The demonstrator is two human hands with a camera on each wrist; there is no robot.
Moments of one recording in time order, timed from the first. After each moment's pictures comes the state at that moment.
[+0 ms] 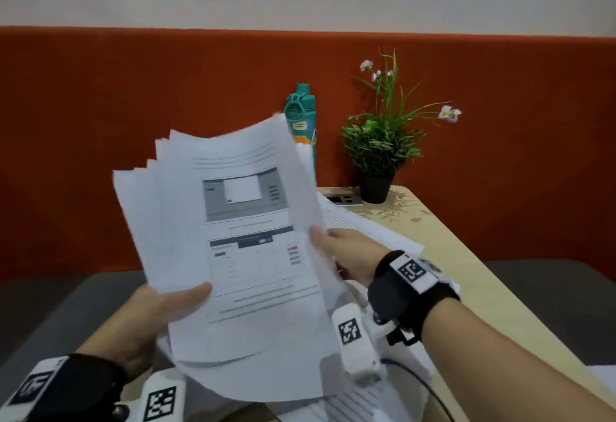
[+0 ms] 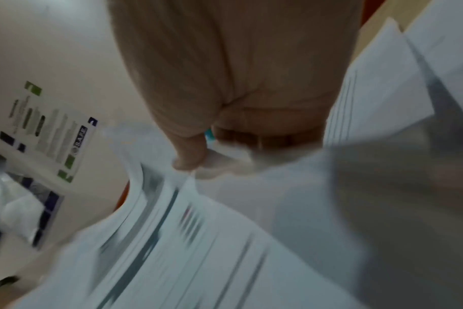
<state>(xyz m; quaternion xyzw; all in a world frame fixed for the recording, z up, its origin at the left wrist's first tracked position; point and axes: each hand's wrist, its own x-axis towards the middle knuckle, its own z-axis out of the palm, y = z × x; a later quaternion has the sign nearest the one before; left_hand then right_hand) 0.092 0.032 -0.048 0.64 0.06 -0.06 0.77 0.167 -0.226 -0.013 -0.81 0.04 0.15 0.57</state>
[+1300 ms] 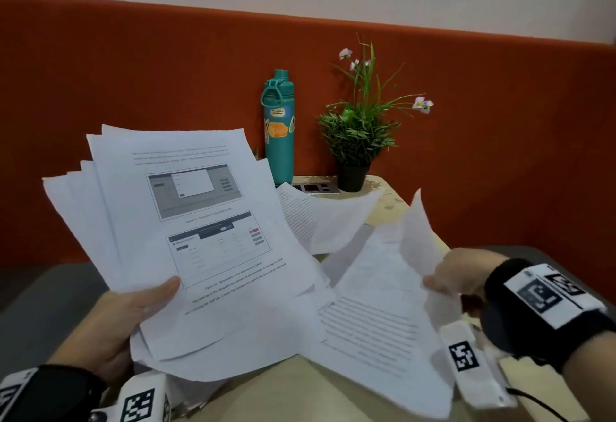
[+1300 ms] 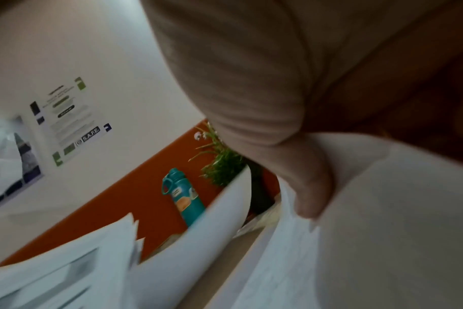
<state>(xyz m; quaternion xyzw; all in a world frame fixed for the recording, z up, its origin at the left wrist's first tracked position) 0.089 0.028 -0.073 0.59 0.12 -0.02 0.80 0.095 -0.349 0.009 -0.95 0.22 0.19 0.13</state>
